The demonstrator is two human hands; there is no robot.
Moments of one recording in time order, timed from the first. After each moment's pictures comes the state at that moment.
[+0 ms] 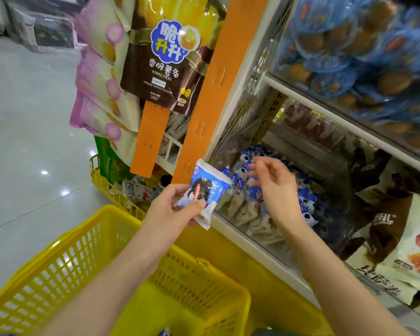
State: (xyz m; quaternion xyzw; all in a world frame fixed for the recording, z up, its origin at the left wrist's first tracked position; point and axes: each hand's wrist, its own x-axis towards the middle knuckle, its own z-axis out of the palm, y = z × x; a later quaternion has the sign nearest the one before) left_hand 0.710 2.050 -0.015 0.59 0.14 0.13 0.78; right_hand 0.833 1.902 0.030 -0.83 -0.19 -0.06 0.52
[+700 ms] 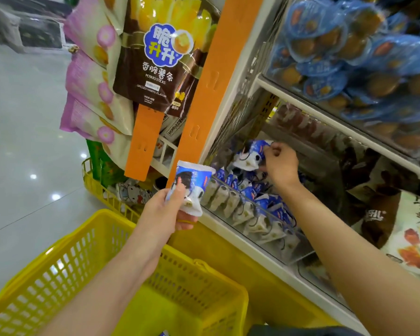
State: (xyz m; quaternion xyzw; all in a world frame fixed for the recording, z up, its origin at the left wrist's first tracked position) left_hand 0.719 2.055 -0.018 0.55 0.18 0.12 0.81; right_hand 0.904 1.909 0.048 -0.88 -0.05 -0.11 0.46
